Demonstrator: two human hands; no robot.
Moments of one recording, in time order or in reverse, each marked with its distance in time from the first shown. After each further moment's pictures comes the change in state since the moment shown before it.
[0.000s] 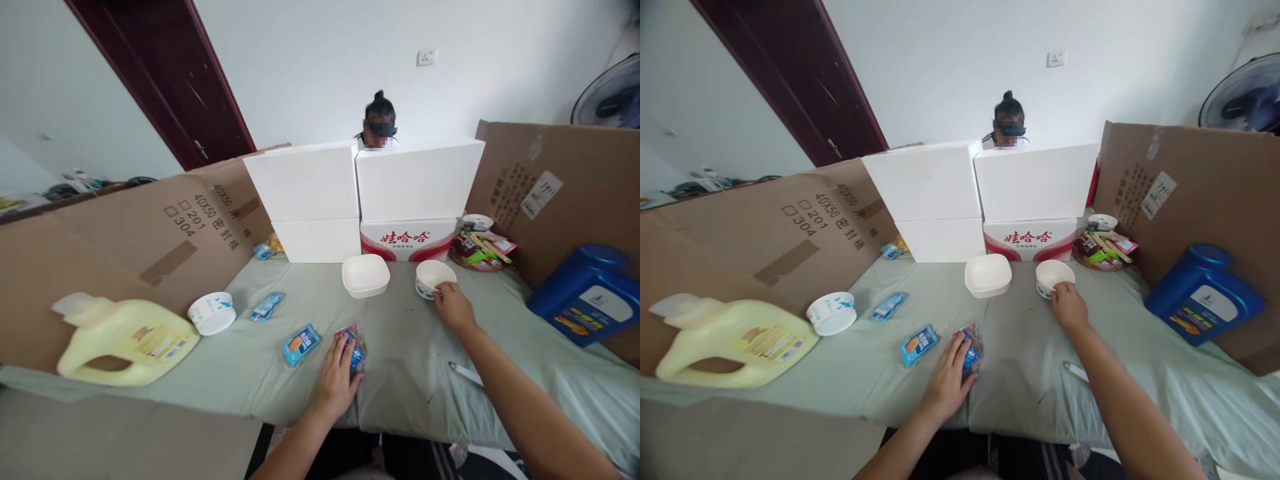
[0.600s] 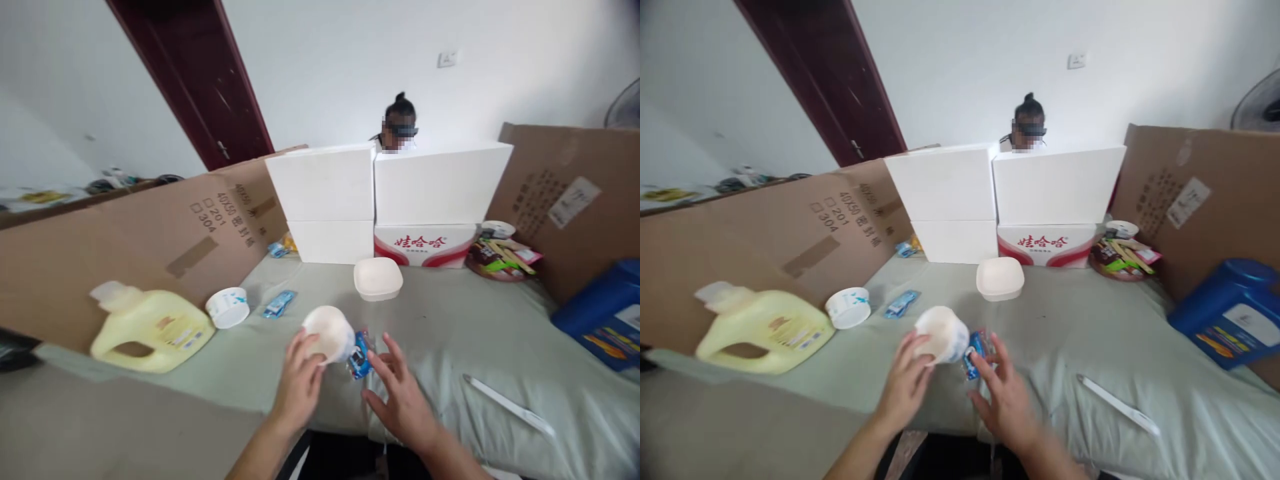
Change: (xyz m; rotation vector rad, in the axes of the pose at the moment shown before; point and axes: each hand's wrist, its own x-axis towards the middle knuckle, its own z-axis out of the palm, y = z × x) left_hand -0.011 -0.026 -0.111 0.099 0.283 0.079; right_hand -0.160 -0.145 0.015 0.547 -0.066 -0.538
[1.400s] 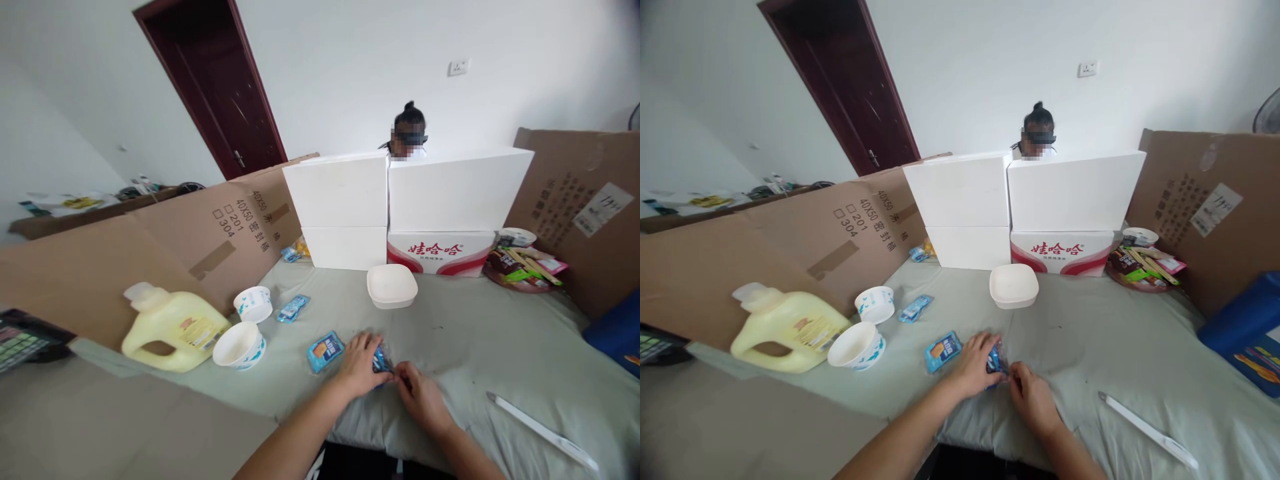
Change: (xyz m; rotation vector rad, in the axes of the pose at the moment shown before) left_hand 0.045 0.023 0.093 -0.183 -0.488 -0.199; right_hand -0.011 0.055 0.025 0.074 -0.253 0.390
